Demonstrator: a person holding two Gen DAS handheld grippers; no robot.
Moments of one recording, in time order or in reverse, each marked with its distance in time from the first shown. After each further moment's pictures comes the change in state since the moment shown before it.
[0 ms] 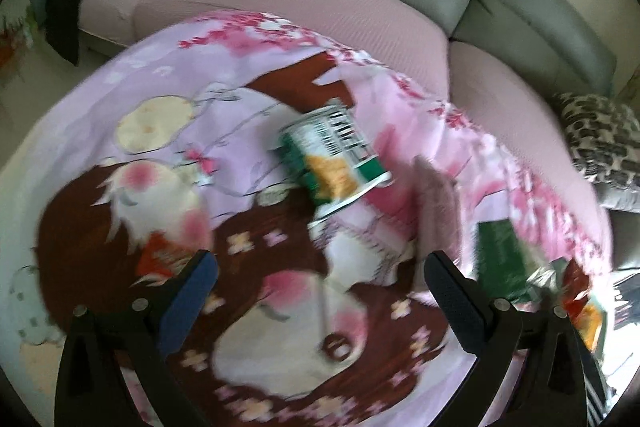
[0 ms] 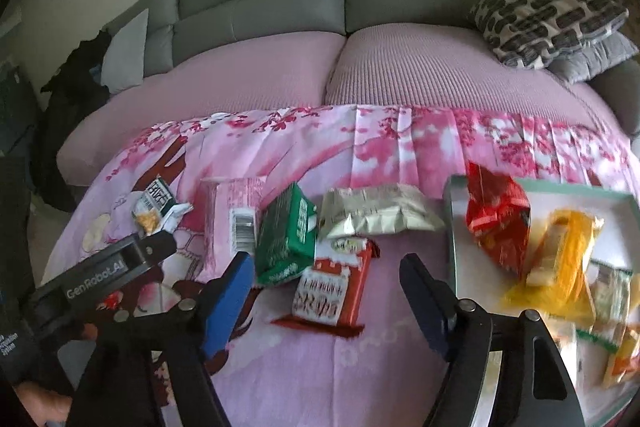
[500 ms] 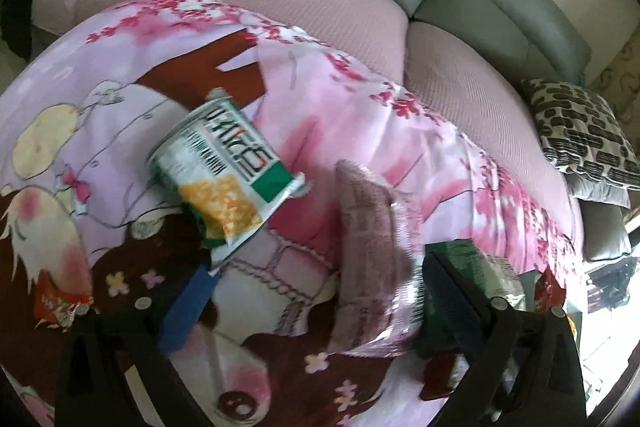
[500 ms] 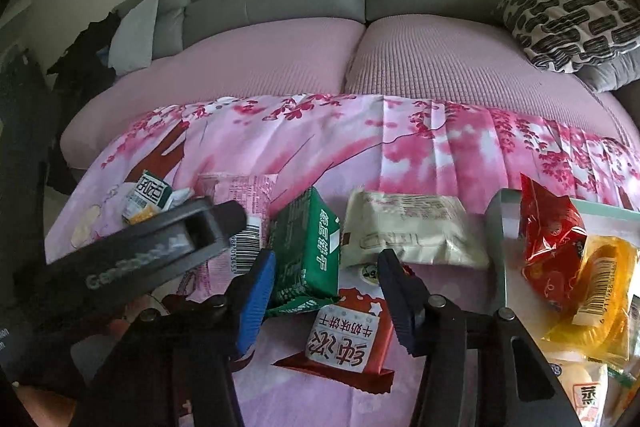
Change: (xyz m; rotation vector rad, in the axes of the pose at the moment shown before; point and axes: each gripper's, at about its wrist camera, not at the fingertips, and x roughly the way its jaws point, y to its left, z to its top) left arm 0.044 -0.039 0.017 0.037 0.069 -0.150; right arm 0.040 0.012 0.007 -0.047 0.039 0.042
